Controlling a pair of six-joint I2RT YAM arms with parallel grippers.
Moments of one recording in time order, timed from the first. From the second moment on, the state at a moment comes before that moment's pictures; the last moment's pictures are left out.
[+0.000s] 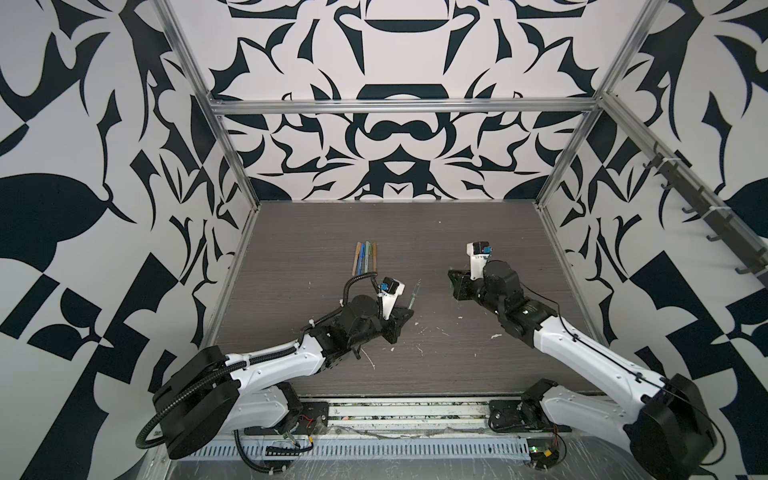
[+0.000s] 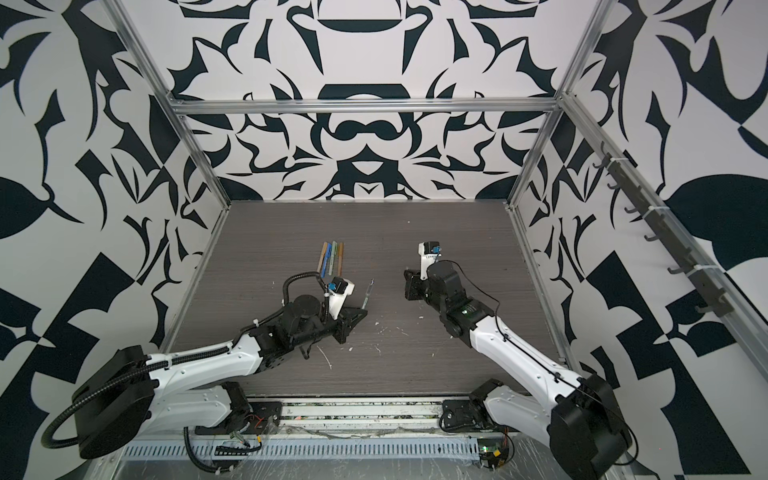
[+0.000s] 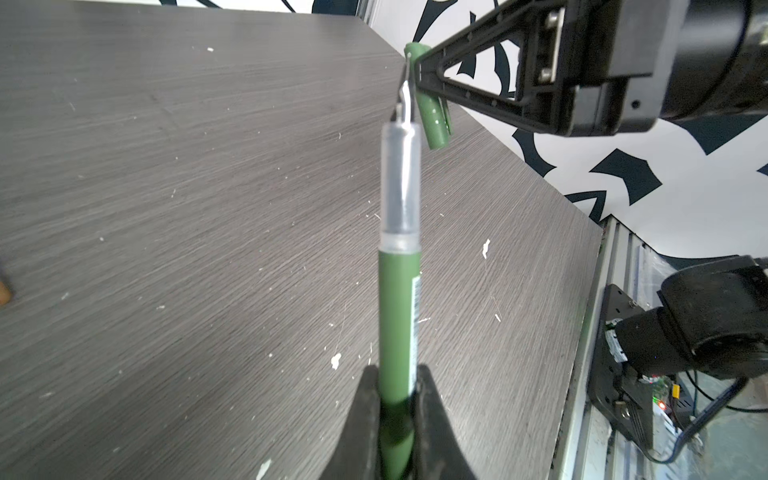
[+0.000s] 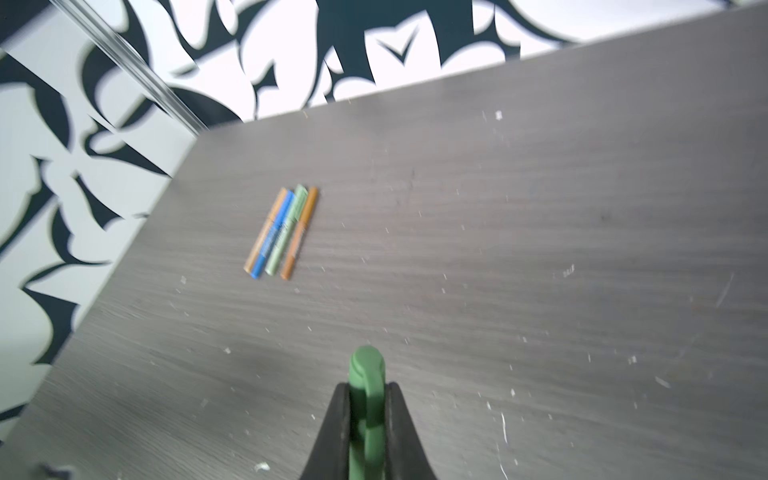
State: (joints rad) left arm -0.94 1.21 0.50 0.35 0.10 -0.35; right arm 0.53 1.06 0.66 -0.04 0.00 0.47
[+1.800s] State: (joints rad) left arm -1.00 1.23 0.52 0.41 0.08 -0.33; right arm 0.59 1.03 0.47 0.63 -0.21 0.79
